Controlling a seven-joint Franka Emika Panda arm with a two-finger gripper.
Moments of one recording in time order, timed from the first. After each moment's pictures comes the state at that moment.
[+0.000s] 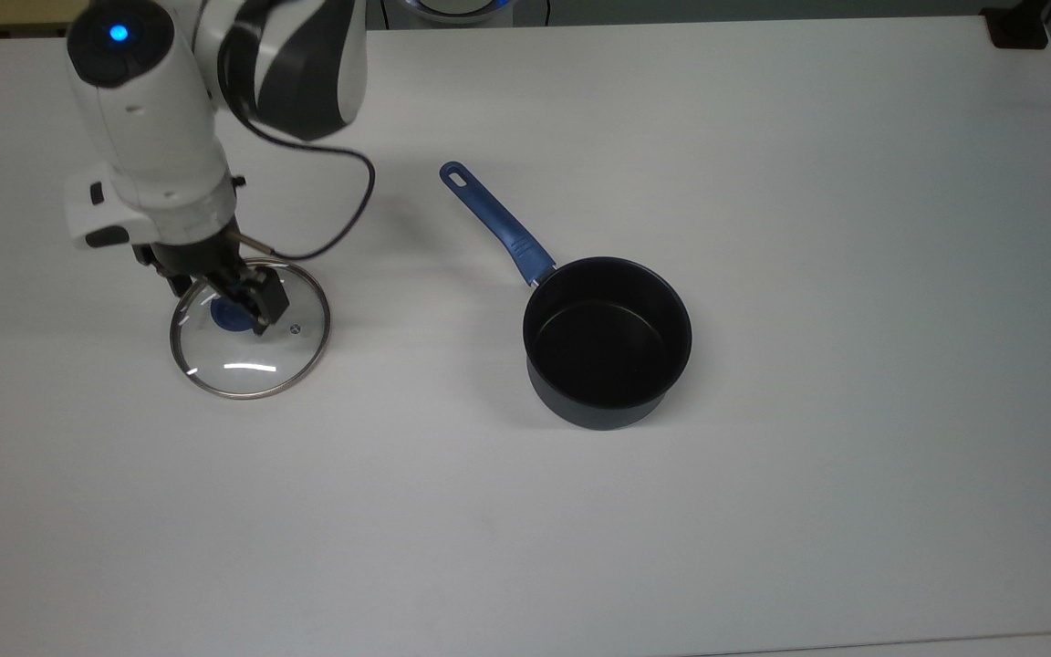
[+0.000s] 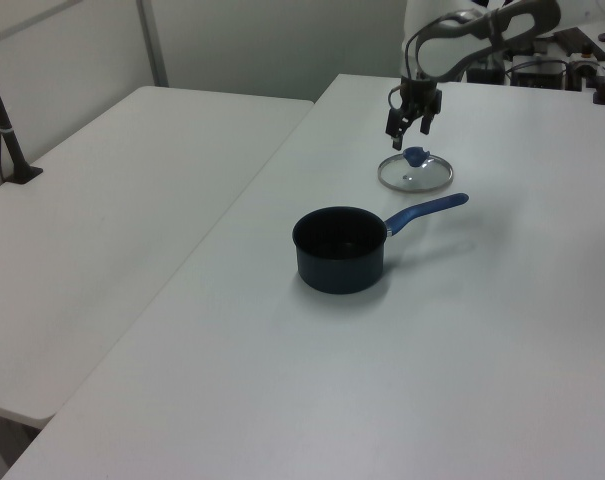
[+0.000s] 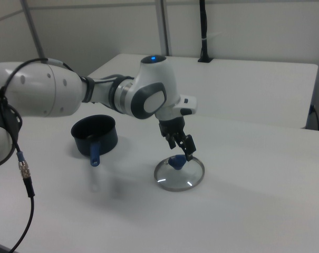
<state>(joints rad) -0.08 0.50 -0.20 -1.58 0.02 2.20 0.17</state>
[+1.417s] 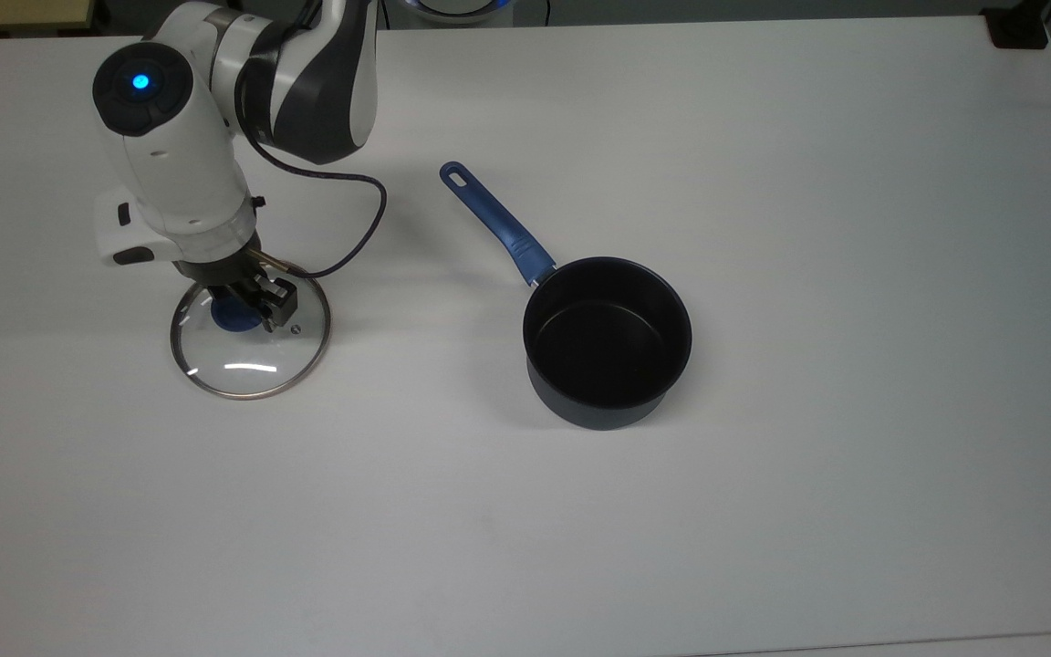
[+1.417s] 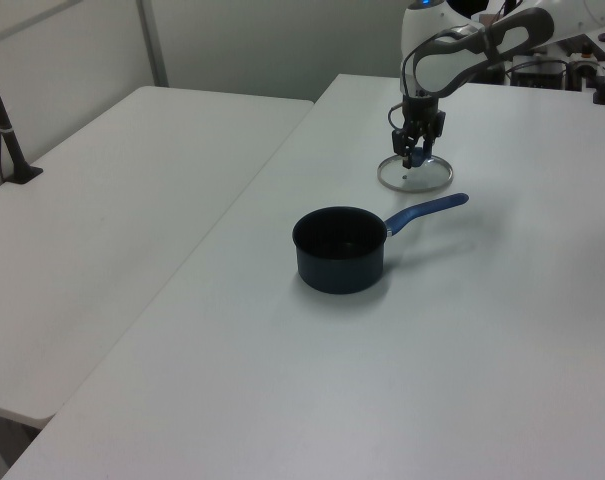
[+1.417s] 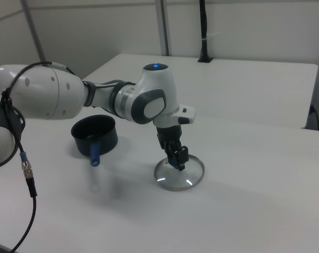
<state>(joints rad) -0.07 0.52 -0.19 -1.60 0.02 2.15 0.22</state>
